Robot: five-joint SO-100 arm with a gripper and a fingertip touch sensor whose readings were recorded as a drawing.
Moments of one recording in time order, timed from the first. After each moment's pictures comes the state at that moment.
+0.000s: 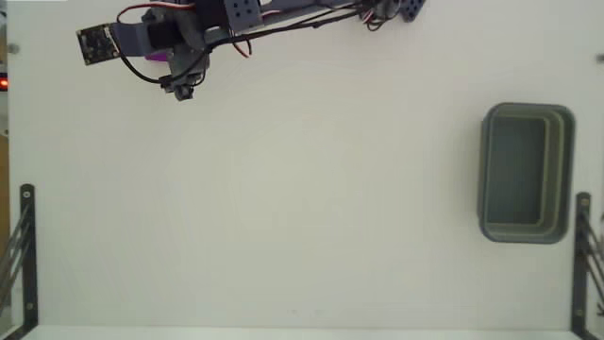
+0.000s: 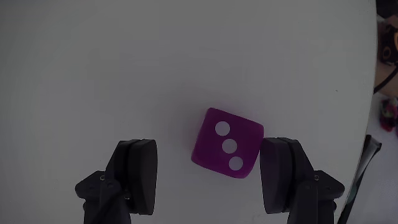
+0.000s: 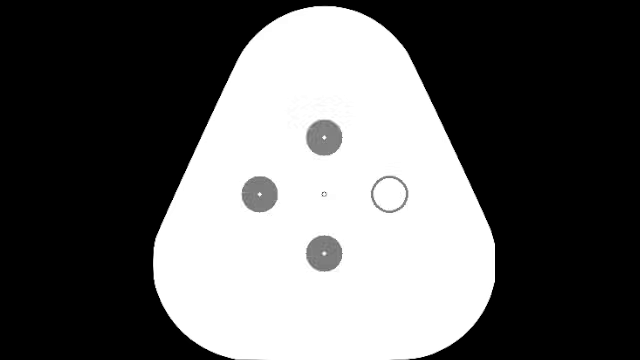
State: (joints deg) arm 72.7 85.9 86.0 59.0 -0.3
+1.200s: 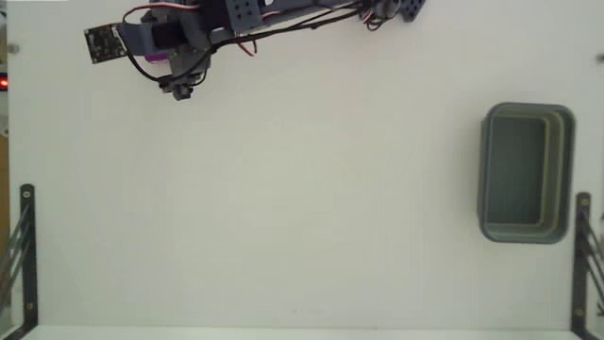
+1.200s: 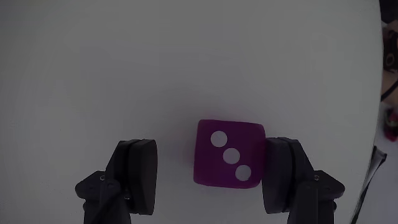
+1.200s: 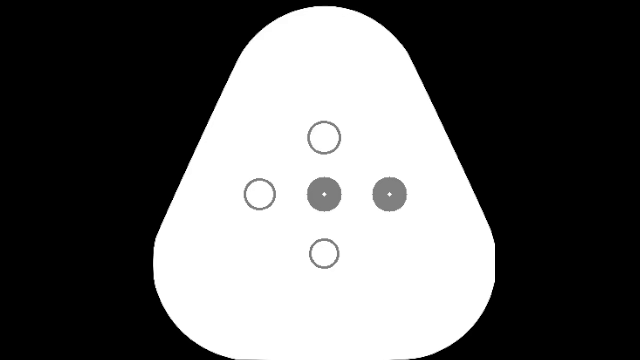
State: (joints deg) arm 73.1 85.6 96.1 46.1 -0.3
